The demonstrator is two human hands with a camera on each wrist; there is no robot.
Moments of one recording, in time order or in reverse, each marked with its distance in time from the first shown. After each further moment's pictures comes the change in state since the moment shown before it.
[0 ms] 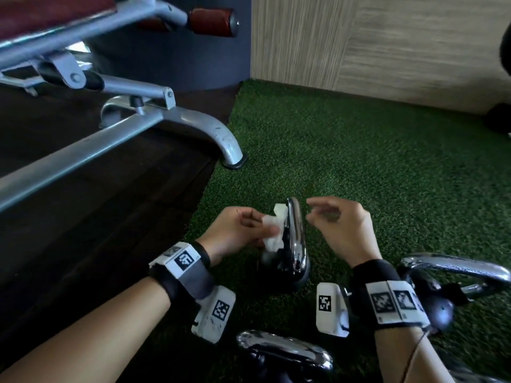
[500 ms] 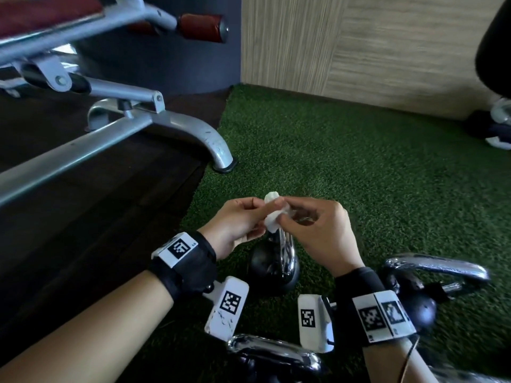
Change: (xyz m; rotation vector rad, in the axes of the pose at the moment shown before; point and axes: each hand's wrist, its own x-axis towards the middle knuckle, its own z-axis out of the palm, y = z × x) left_hand 0.010 0.034 0.024 -0.236 -0.023 -0.120; right_hand -0.018 -0.044 0.002 0.153 0.005 -0.126
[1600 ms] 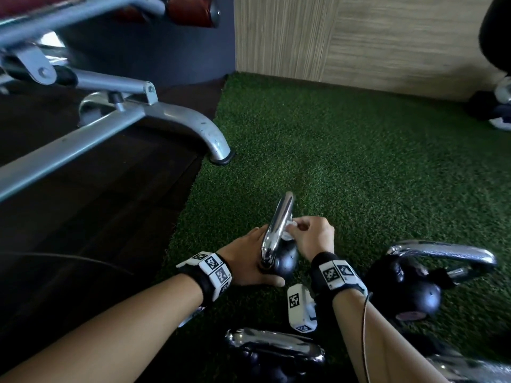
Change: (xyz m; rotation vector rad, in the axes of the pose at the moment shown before) left_hand 0.012 -0.081 -0.010 1.205 -0.307 0.312; right_hand 0.014 0.122 0.048 -0.222 0.086 0.503
